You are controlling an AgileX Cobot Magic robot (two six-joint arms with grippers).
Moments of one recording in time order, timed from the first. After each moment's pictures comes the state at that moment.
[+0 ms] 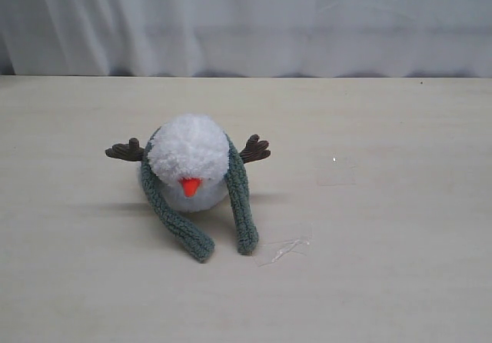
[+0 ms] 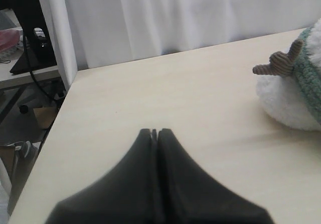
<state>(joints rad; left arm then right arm) -0.05 0.00 0.00 0.04 0.30 0.15 0.52 0.40 -0.62 0.33 -0.02 -0.48</state>
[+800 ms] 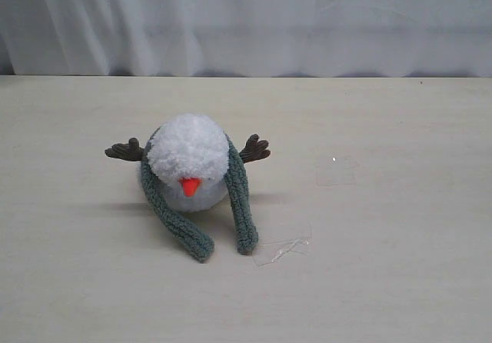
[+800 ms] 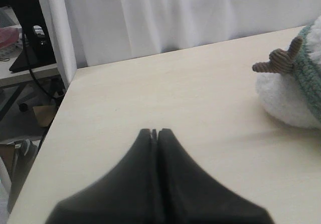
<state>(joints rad) -0.05 0.00 0.00 0.04 0.31 0.15 0.02 0.00 -0.34 0.06 -0.11 -0.20</state>
